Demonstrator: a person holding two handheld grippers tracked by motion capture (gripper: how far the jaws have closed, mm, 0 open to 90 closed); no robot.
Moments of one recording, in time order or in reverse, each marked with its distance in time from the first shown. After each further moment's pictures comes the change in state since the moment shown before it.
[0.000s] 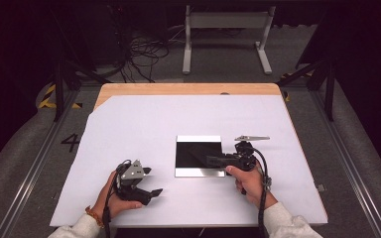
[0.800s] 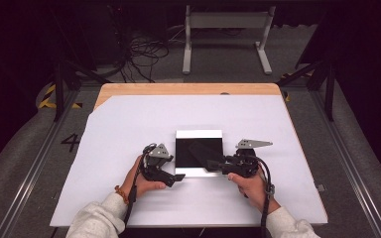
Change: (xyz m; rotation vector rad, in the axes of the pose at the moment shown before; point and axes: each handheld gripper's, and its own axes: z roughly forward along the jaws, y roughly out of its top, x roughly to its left) left arm 0.018 0.050 0.059 0.008 -0.088 -0.073; right arm 0.017 -0.009 -0.012 -0.047 0.006 -0.184
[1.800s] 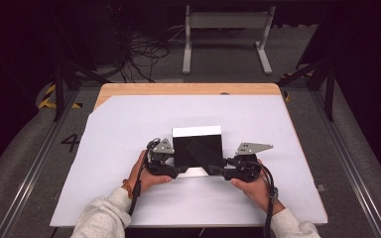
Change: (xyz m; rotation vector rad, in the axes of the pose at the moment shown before) left arm 0.004 0.014 0.004 -0.048 0.018 0.045; right arm 0.007 -0.003 -0.008 0.029 0.016 -0.157
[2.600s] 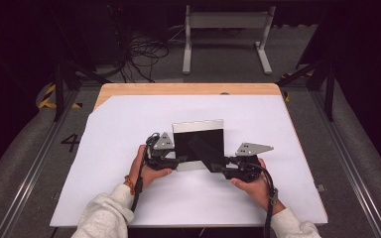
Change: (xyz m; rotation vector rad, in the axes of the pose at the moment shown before) left arm 0.001 0.017 -0.007 -0.033 0.119 0.059; right arm 0.000 -0.001 -0.001 0.010 -0.099 -0.060
